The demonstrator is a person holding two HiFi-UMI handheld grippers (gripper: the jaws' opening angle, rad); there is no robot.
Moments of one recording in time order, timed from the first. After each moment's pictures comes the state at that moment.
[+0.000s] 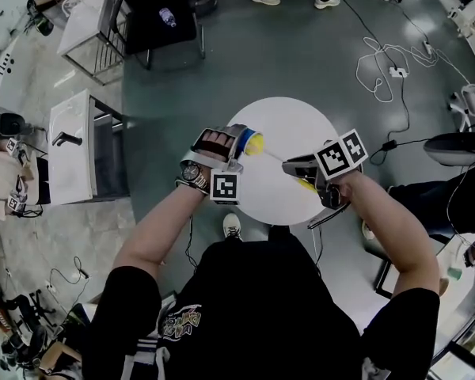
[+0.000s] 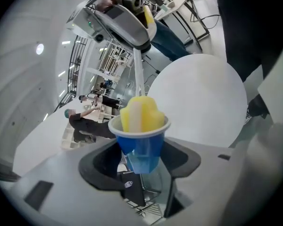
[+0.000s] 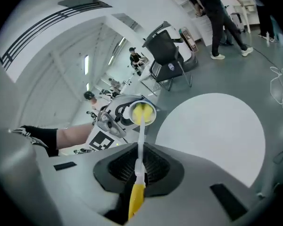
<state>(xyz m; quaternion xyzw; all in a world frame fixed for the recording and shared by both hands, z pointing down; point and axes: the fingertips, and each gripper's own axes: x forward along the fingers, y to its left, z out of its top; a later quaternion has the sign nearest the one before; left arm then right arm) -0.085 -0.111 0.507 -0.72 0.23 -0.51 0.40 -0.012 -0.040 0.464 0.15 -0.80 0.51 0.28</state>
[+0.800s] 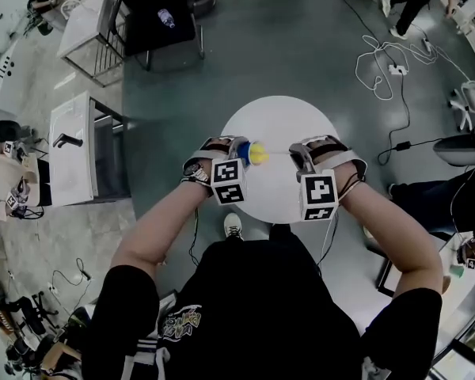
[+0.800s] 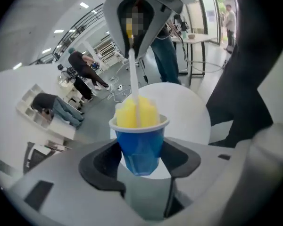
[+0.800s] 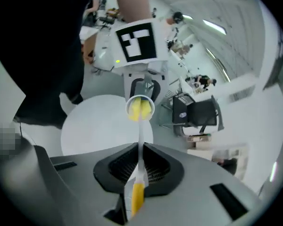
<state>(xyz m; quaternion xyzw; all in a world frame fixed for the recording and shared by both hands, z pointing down) -0.080 -0.071 0.541 -0.81 0.13 -0.55 0.15 0.008 -0.057 0.464 0.08 -0.71 -0.32 0.62</state>
